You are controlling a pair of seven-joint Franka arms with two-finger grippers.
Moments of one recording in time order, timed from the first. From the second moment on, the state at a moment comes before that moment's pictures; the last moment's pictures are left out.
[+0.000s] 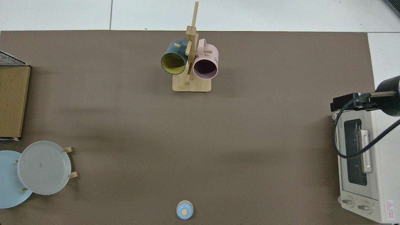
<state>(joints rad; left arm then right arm) -0.17 0.18 0.34 -1.56 0.39 1.93 1.54 0.07 -0.03 -0.05 -1.60 0.04 1.59 0.04</state>
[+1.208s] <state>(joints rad) -0.12 0.11 0.08 -1.58 0.01 1.66 0.17 0.07 -0.03 -0.05 -1.60 0.03 1.59 0.04</state>
